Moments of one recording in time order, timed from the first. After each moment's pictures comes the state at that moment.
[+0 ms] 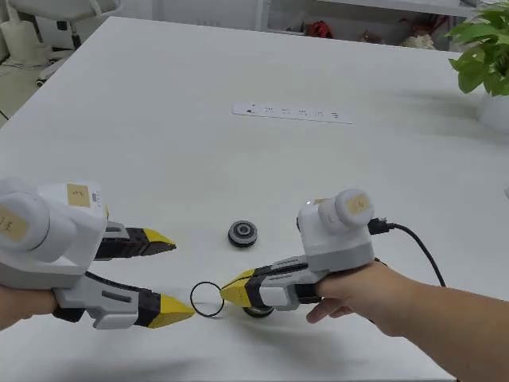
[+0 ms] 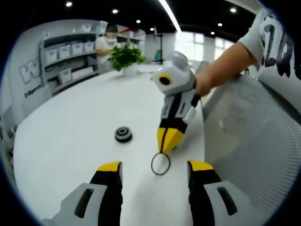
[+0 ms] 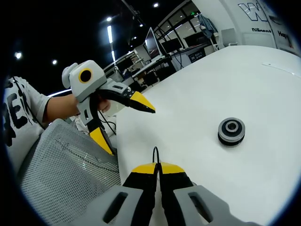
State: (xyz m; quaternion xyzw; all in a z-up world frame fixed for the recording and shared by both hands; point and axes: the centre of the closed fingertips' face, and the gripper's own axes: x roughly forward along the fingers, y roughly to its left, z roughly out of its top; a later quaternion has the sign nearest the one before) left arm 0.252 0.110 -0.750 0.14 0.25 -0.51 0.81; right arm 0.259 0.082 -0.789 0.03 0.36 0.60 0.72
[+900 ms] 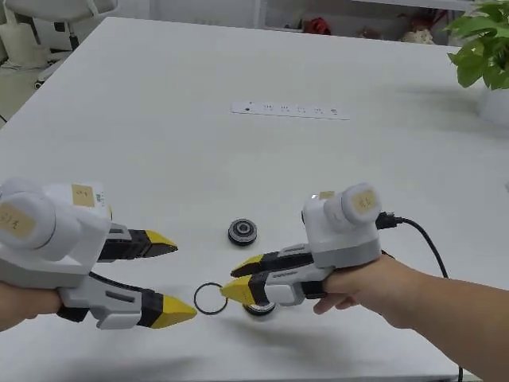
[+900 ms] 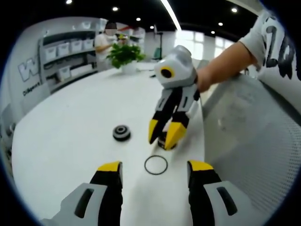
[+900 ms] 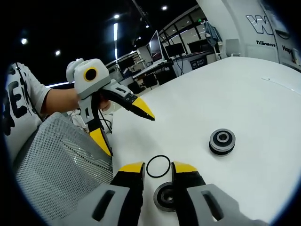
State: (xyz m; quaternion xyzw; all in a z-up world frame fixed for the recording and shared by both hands) left arm 0.254 0.105 -0.754 0.14 0.26 -0.51 0.81; right arm 0.271 0.072 -0.781 0.00 0.32 0.60 0.73
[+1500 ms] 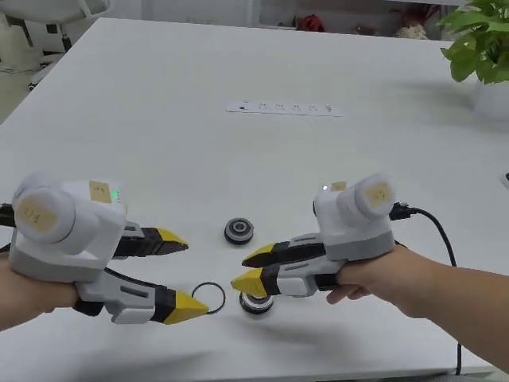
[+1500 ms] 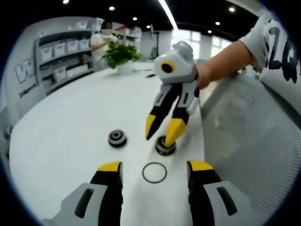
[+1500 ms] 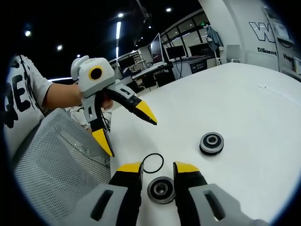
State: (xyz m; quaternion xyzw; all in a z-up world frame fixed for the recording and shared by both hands) left arm 0.260 0.088 -0.754 0.14 0.26 -0.53 0.80; right arm 0.277 0.056 -0.772 -0.03 0.30 0.60 0.74
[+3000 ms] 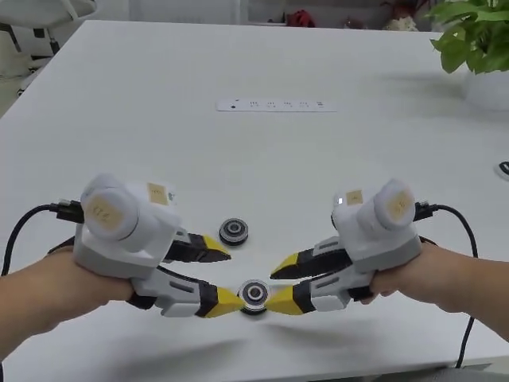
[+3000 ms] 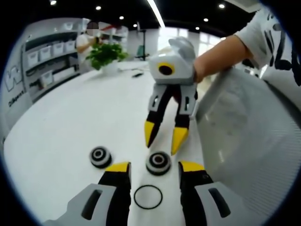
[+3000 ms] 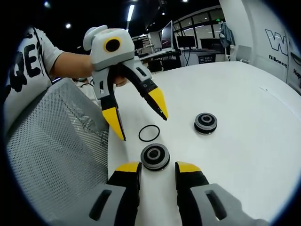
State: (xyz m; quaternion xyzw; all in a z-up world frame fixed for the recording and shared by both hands) left arm 0.266 0.039 -0.767 0.16 0.26 -0.57 0.76; right arm 0.265 0.014 -0.797 -0.13 0.31 0.62 0.71
